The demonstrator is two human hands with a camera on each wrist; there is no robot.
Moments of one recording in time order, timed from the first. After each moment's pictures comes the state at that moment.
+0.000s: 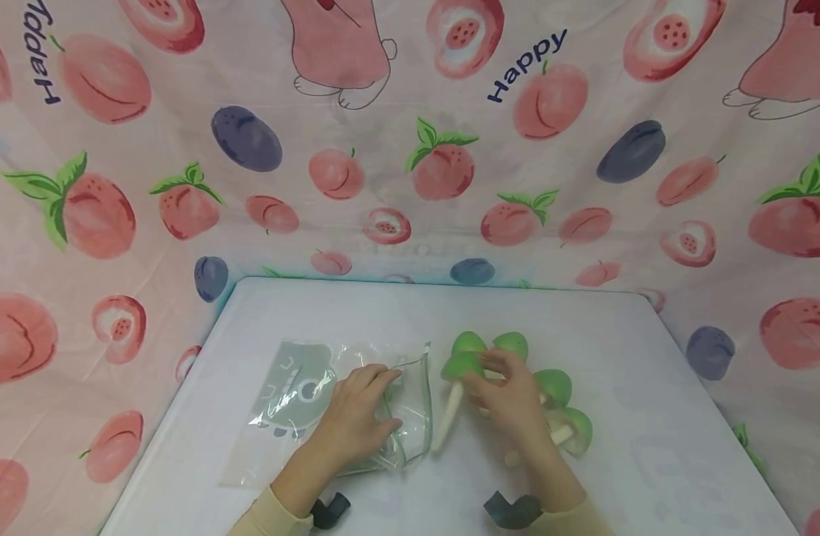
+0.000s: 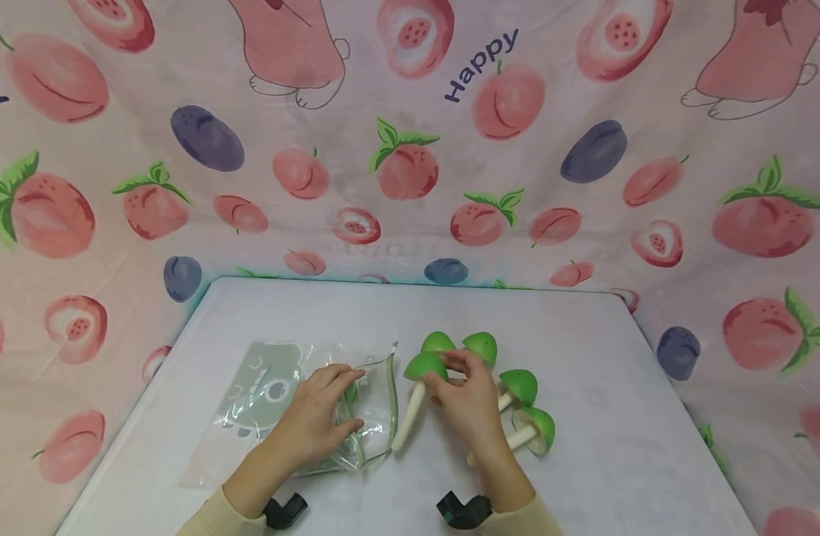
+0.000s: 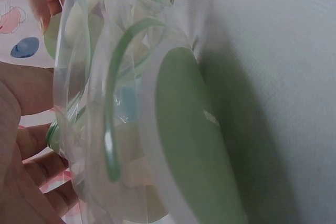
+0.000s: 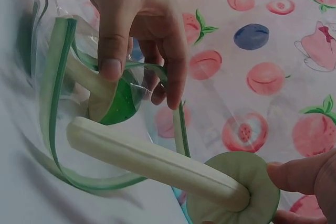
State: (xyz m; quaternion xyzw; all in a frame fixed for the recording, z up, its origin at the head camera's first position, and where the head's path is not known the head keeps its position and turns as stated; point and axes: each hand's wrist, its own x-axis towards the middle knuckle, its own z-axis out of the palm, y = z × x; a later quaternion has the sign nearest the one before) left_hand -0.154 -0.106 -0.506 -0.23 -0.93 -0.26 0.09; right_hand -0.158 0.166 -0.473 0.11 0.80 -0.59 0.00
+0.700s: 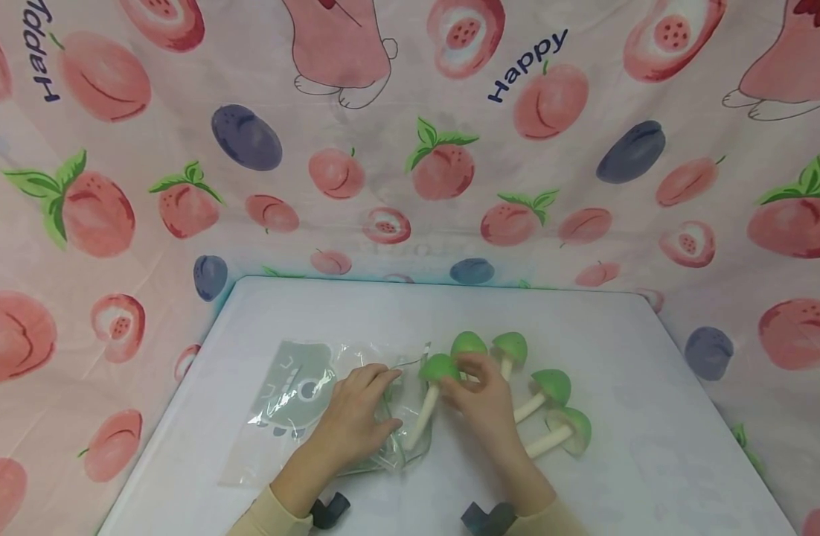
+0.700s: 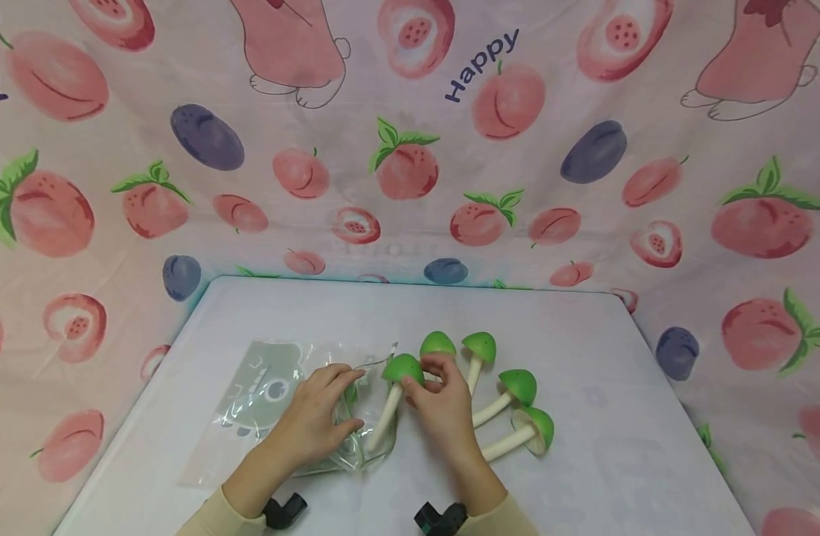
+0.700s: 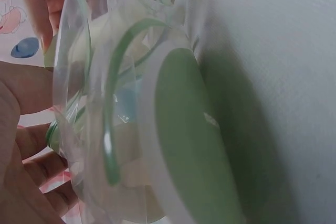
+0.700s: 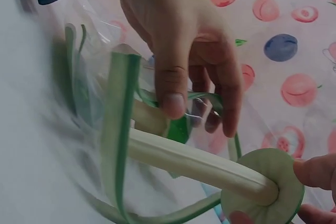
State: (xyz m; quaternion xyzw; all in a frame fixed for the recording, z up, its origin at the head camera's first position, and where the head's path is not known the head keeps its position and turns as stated) left_hand -0.153 -0.106 -0.506 -0.23 -0.93 -0.26 0.09; right_hand -0.158 0.130 -0.496 0.07 0.76 -0.65 -0.02
